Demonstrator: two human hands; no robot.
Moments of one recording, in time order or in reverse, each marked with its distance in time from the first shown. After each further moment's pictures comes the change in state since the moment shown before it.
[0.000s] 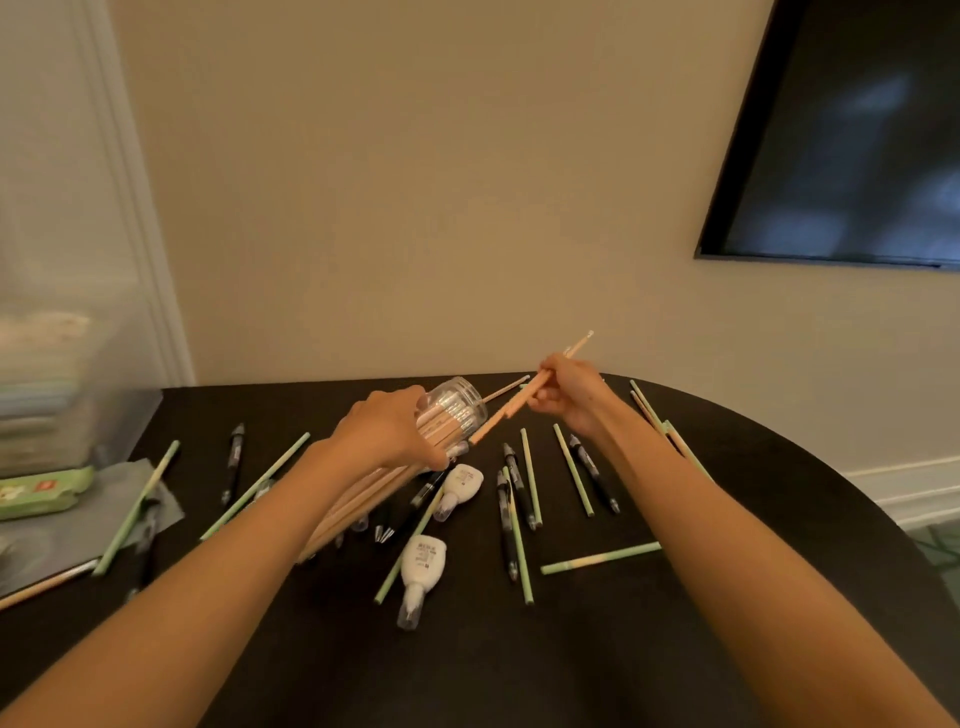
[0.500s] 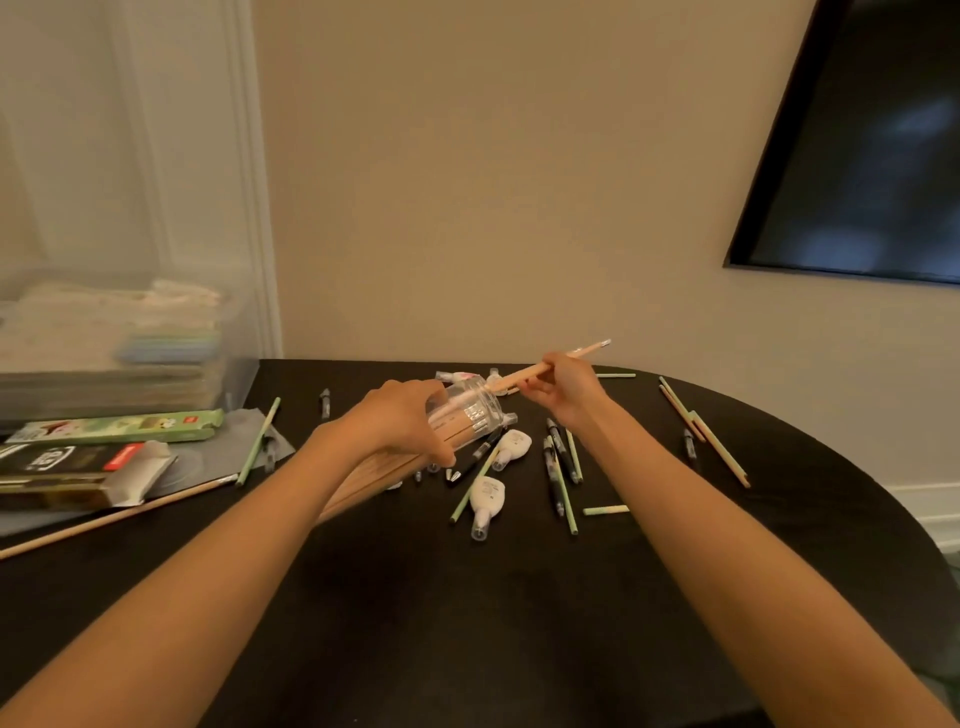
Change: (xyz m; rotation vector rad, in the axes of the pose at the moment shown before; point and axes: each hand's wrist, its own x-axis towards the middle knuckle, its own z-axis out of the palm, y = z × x) left_hand -0.092 -0.048 -0.019 0.031 -0.034 0.070; right_hand -0.091 0.020 0.068 0.191 0.007 0.008
